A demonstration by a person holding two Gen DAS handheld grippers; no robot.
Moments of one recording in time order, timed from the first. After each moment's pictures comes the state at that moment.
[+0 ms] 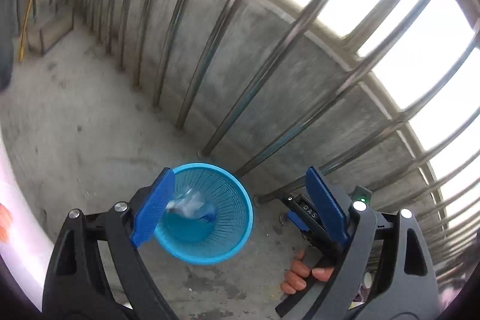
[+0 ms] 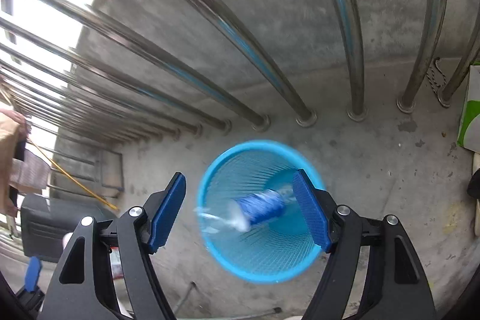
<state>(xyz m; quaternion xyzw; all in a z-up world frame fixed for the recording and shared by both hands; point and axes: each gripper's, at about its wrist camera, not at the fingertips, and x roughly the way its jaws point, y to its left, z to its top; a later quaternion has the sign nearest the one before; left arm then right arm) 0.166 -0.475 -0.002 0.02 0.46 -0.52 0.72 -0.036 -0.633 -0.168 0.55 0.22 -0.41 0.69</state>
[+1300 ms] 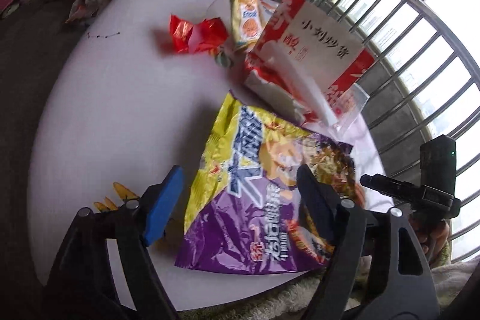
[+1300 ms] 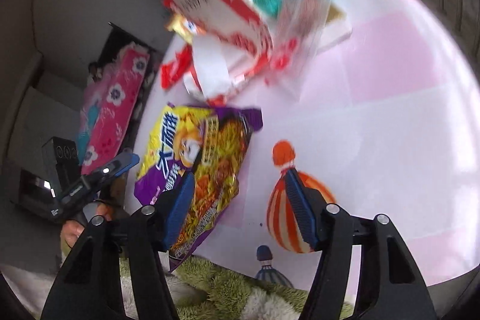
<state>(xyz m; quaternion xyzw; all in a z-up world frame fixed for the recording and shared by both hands) 0.045 0.142 -0.030 -0.16 0.48 -0.16 0.85 0.083 -0.184 -0.064 0.25 0.53 0.22 0.78</state>
